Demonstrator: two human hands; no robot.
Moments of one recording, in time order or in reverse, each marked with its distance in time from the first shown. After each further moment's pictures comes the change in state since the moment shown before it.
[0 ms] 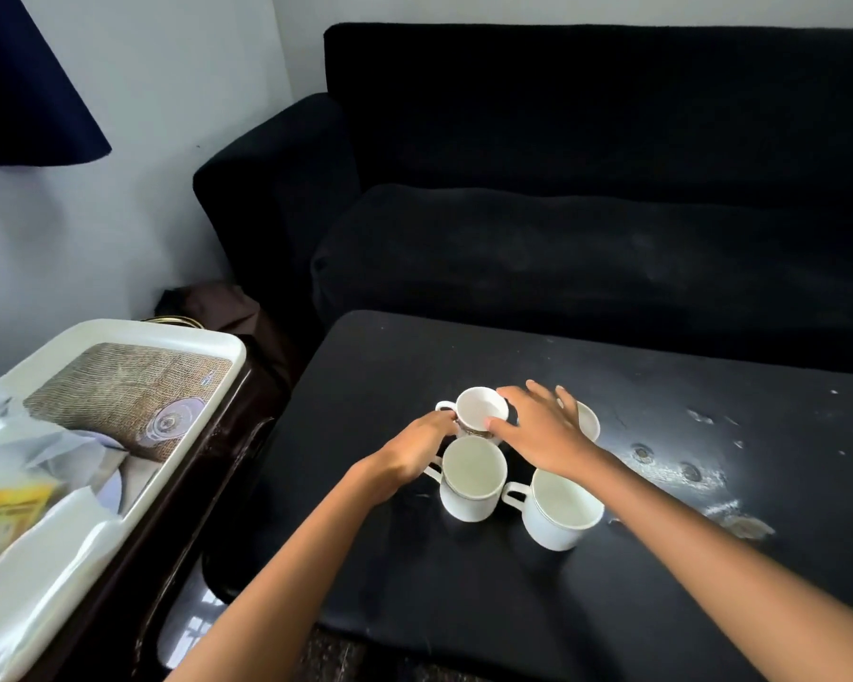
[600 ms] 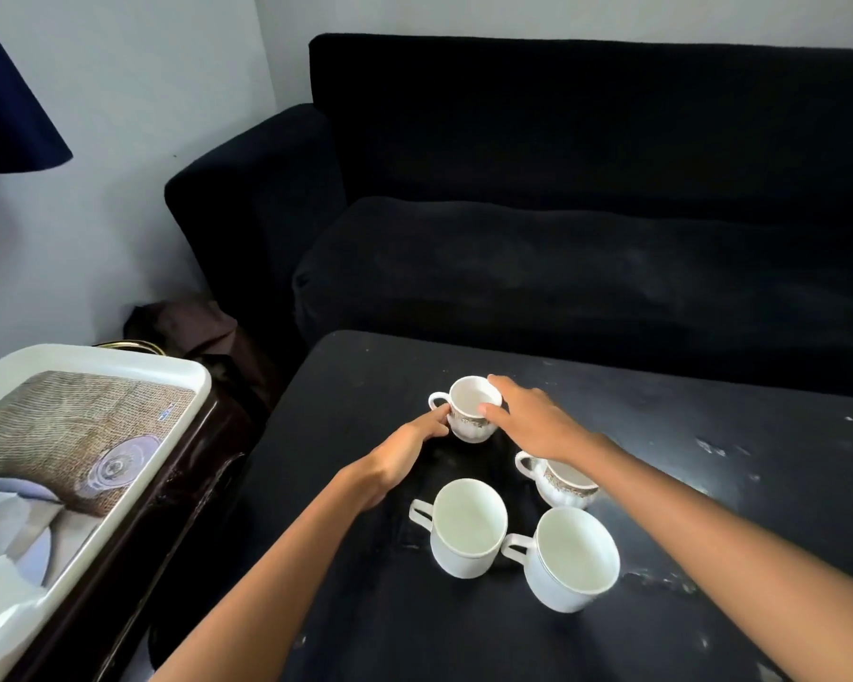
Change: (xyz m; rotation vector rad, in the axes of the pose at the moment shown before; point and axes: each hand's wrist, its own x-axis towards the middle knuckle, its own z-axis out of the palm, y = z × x) left_hand 0.063 -0.019 -0.024 -0.059 -0.041 0.069; right_hand 0.059 0.010 -0.011 0.096 -0.086 -0.016
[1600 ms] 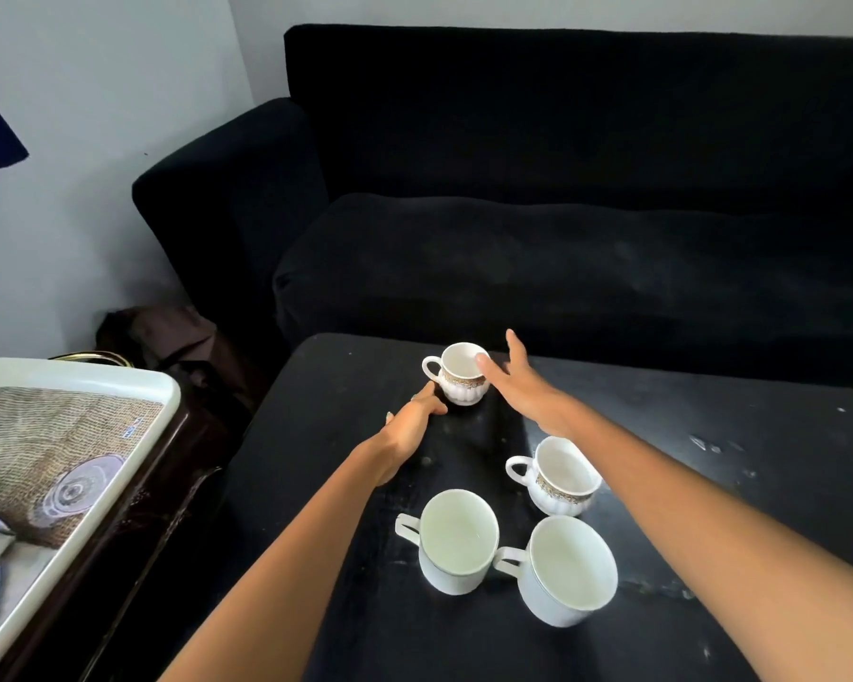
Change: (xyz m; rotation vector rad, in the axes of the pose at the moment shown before) left_hand 0.047 0.013 0.003 0.012 0.124 -0.104; right_hand 0.047 0.019 -0.003 0.647 -0.011 0.210
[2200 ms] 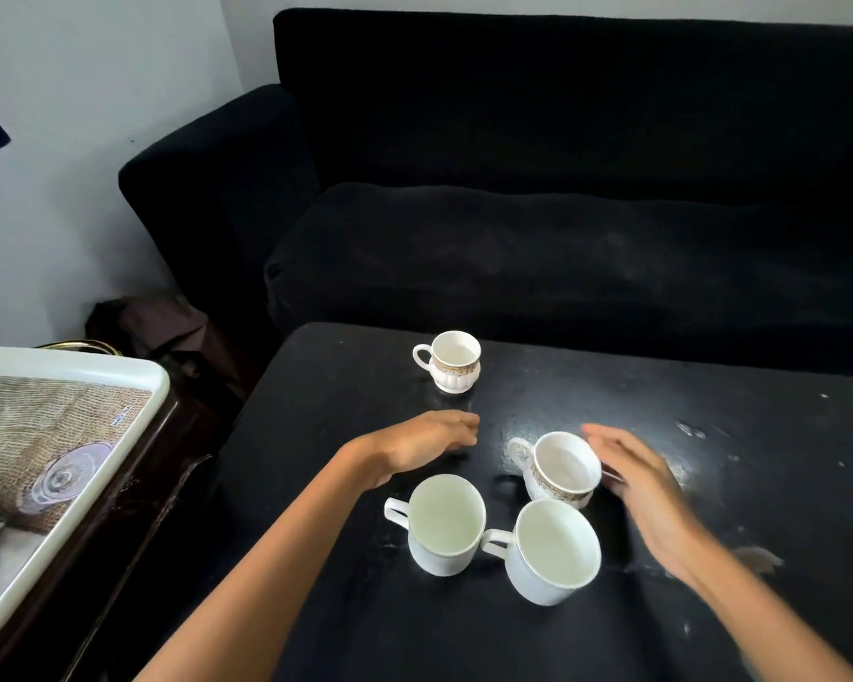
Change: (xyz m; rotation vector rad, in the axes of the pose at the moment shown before) left_hand -0.044 0.023 0.013 0.251 -0.327 0.023; right_hand -0.121 0.100 -0.038 0.486 0.284 -0.036
